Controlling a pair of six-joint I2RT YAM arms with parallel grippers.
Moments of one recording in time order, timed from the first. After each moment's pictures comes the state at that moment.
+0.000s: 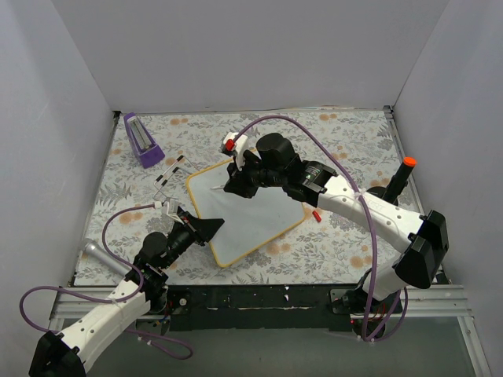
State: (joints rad) left arm -0.59 0.42 0.02 0.44 0.13 -0.83; right arm 0.96 1.51 1.42 -0.35 -0.31 -0.03
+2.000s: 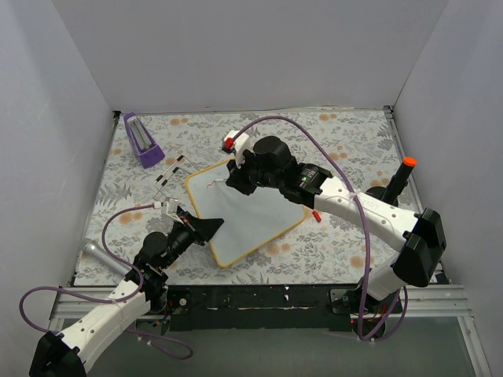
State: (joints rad) left arm -0.59 0.42 0.02 0.43 0.13 -0.84; right arm 0.96 1.53 1.39 -0.29 -0.16 -0.01
